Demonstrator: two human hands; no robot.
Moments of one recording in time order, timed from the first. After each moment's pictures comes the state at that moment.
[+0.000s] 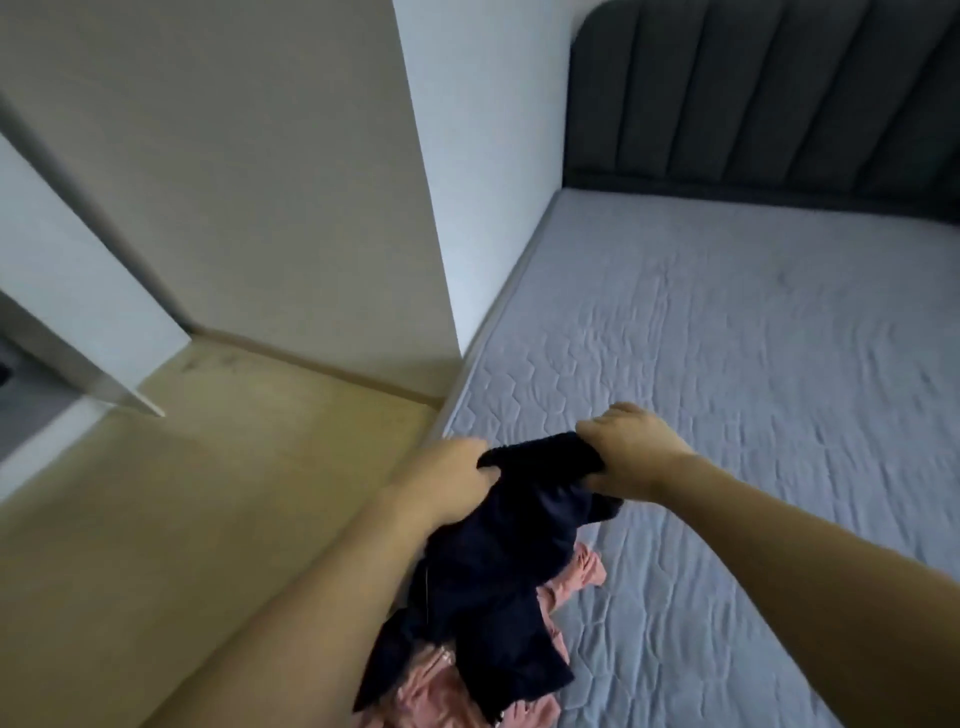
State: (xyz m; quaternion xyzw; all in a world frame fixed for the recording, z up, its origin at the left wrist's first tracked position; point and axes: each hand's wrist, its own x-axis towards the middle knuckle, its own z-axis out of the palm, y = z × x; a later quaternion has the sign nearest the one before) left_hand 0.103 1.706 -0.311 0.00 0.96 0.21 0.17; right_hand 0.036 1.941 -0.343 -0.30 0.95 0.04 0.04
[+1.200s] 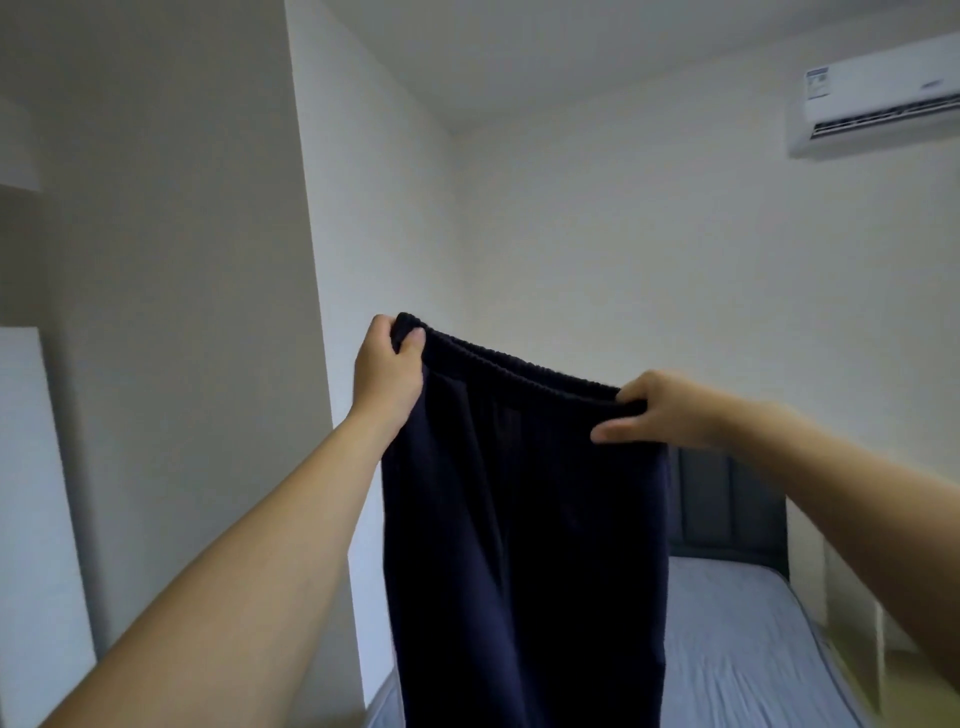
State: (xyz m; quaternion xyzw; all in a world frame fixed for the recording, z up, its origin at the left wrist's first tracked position) left_hand 0.250 2.030 0.219 0.10 0.73 0.48 -0.47; right_hand 0.268 2.343 0.198 -0.22 0.93 -0.22 -0.18
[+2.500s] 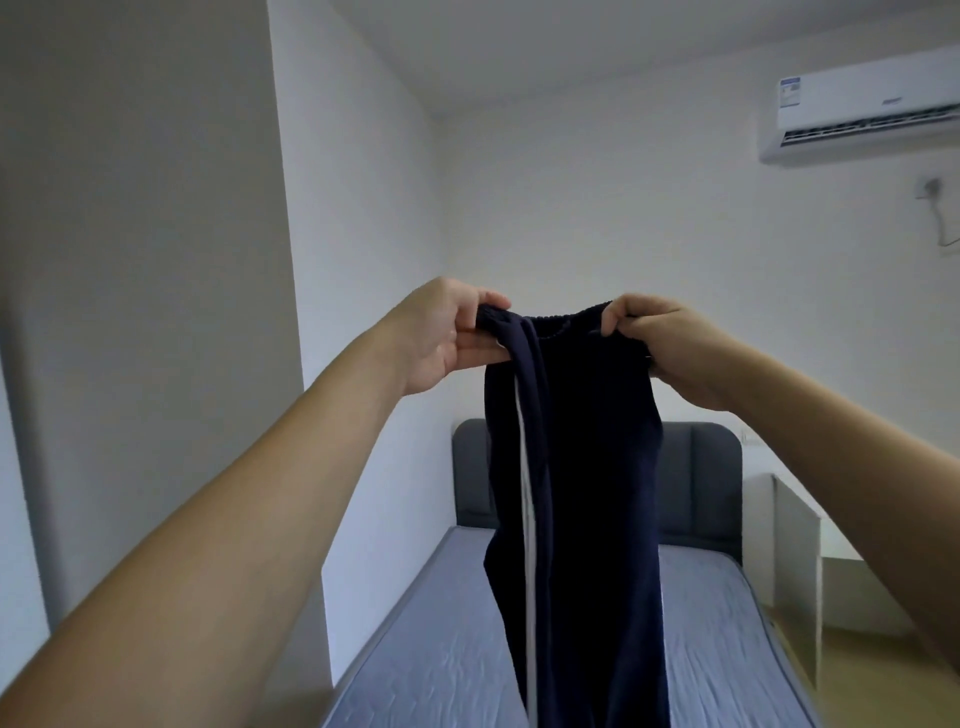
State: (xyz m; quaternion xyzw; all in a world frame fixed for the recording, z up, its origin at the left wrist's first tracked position) left_hand 0.340 2.111 0.262 0.21 0.70 0.69 -0.06; right_hand 0.324 2.346 0.232 -0.23 0.76 -0.58 -0.18
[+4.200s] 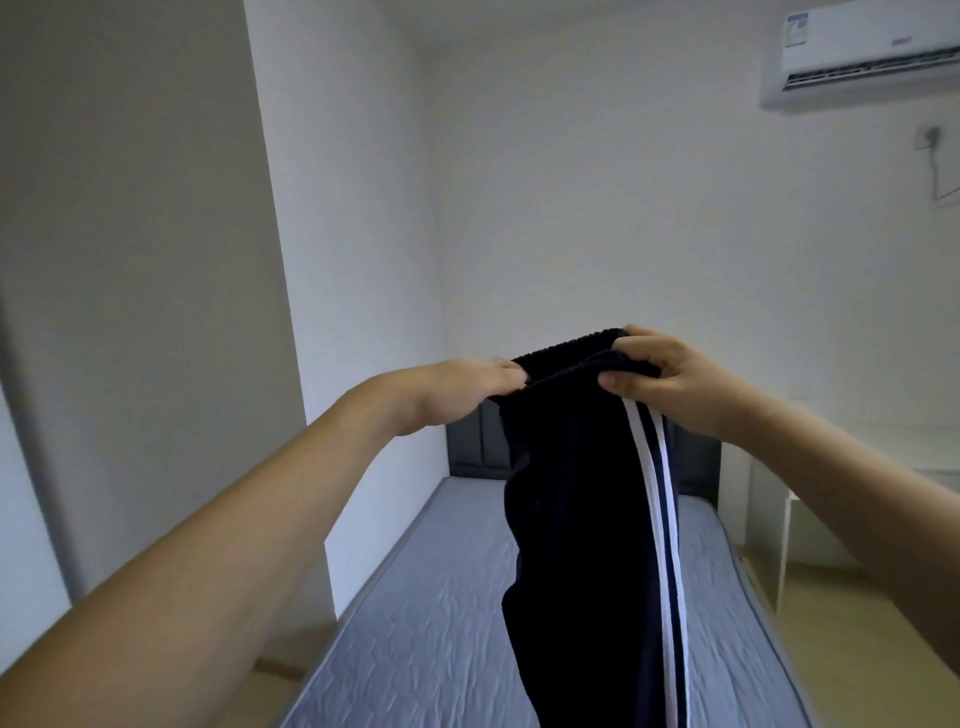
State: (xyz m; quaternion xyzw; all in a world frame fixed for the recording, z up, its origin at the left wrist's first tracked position) left_hand 0.359 2.111 0.186 0.22 0.92 0.32 0.05; right_hand 0.353 2.366 0.163 -0.35 0.84 -0.35 -0.22
